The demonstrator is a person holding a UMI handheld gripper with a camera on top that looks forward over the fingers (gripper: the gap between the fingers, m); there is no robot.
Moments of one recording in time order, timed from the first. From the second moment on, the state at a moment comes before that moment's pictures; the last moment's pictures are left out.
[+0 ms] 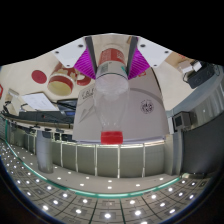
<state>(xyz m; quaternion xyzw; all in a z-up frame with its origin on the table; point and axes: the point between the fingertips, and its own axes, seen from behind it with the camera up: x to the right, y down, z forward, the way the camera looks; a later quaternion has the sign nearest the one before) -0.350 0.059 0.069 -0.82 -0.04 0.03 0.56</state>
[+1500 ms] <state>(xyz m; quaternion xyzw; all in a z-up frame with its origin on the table) -0.355 0.064 0.216 -0.50 0.42 0.73 0.21</state>
